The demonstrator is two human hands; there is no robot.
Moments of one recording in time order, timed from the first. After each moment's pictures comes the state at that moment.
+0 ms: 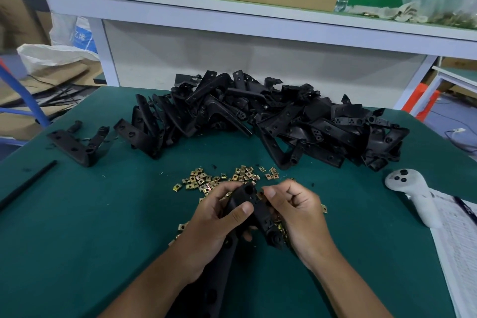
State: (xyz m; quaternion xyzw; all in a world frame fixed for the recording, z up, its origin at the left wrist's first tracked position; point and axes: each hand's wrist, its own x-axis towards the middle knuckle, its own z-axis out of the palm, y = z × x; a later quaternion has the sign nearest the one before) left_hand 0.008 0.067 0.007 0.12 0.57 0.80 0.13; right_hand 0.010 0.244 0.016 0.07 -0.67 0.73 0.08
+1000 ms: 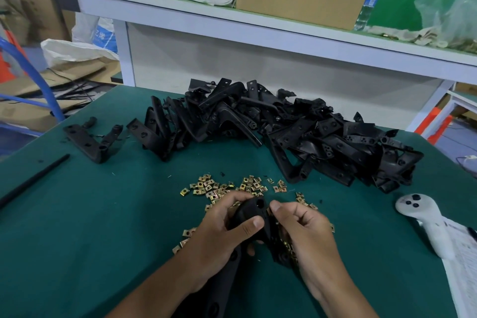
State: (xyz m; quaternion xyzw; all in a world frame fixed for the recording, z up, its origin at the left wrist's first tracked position) left_hand 0.009 0.066 0.009 0.12 0.60 0.78 0.13; right_hand 0.018 0.238 0.024 -0.01 -0.69 0.72 0.03
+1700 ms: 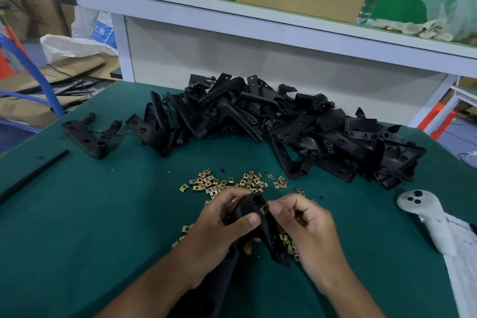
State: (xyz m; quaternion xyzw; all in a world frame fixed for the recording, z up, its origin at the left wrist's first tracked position) left_hand 0.005 0.066 0.002 0.14 0.57 0.80 0.11; right_hand 0.025 0.243 0.037 0.10 -0.74 0.67 0.05
